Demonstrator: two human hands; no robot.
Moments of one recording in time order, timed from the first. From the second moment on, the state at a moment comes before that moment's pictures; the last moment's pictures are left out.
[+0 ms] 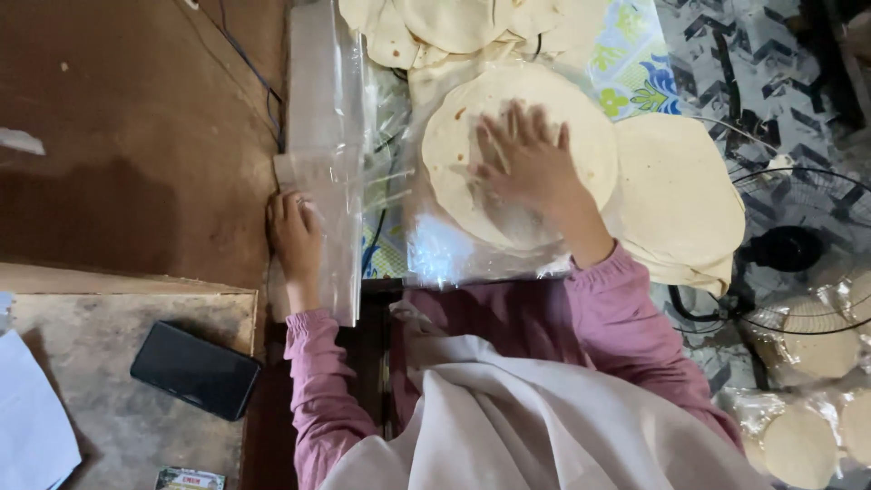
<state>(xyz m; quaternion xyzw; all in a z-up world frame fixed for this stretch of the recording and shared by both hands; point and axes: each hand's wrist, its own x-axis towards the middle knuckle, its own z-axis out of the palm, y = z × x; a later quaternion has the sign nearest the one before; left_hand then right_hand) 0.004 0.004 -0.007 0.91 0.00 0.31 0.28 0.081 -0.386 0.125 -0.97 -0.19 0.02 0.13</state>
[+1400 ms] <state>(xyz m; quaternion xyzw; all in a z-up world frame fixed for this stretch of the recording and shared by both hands) -0.138 -0.196 0.186 0.70 -0.30 0.28 0.59 -0.062 -0.446 0.162 -0.55 -0.22 0.08 0.80</state>
